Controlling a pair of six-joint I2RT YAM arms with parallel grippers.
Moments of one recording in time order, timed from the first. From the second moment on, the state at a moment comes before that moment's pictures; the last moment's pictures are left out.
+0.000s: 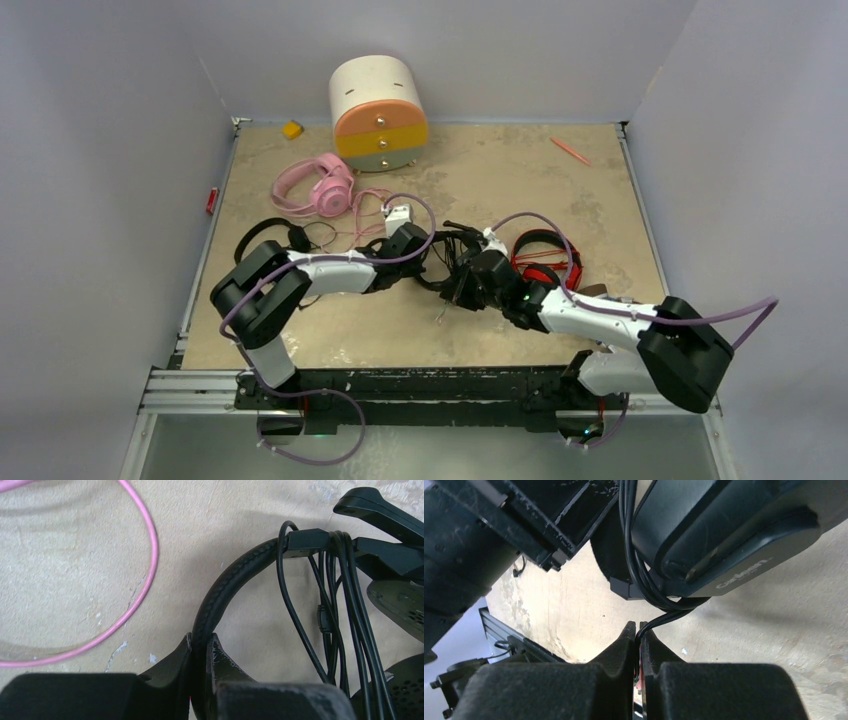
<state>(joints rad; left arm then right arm) -0.81 1.71 0.86 0.02 -0.36 -0.80 0.90 1.25 0.53 0.03 0.08 1.07</state>
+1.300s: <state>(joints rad) -0.82 1.76 0.91 0.04 -0.31 -0.69 0.73 1.37 0.62 0.03 -0.05 1.11</state>
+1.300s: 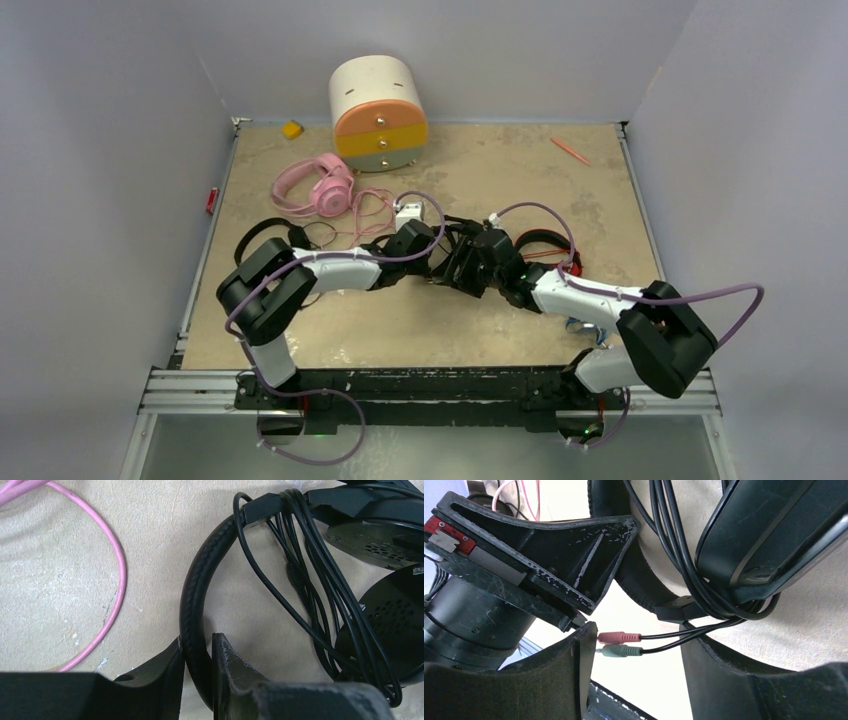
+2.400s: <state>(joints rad) -0.84 1.45 0.84 -0.08 -0.34 -0.72 0.72 1.49 0.86 -0.18 0.01 1.19</state>
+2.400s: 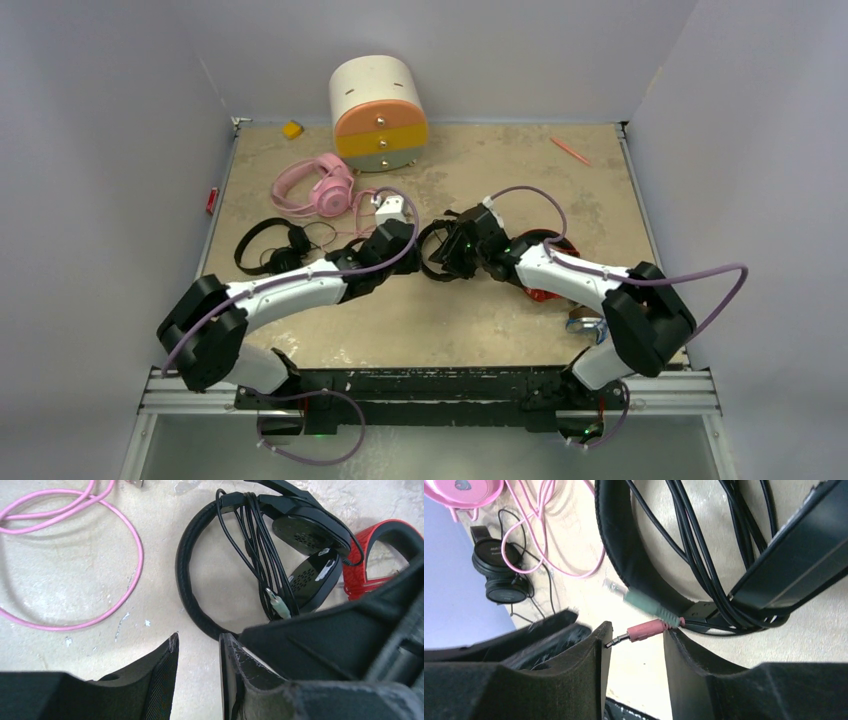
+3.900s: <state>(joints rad) -0.84 1.33 0.77 -0.16 -0.36 -0.74 0.37 1.75 1.17 -0.38 0.11 0.94</state>
